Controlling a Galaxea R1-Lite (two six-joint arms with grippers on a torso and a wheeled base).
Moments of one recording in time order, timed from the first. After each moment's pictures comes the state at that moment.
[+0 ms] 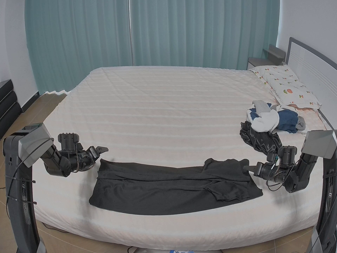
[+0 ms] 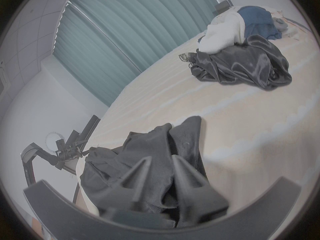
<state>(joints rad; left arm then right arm) 0.08 2.47 -1.13 -0.76 -0.36 -0.63 -0.04 2.42 -0.72 -1.17 0.52 0.39</state>
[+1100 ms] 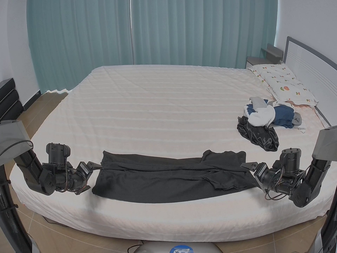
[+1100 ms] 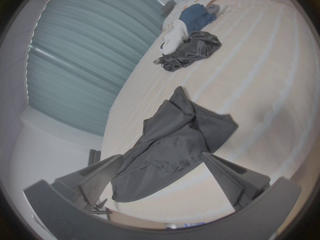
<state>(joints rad) 0.00 2.08 -0.58 -0.74 -0.26 -0.92 0.18 2.11 -0.37 -1.22 0.17 0.95</state>
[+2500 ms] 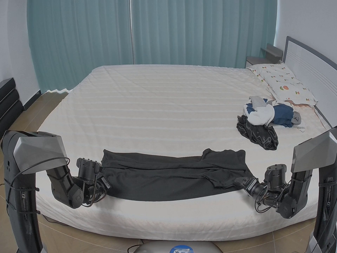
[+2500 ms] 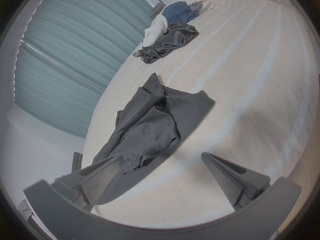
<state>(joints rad) -0.20 2.32 -0.64 -0.87 0.18 -0.80 0.25 2.34 -0.35 -1.37 -0.01 0.96</state>
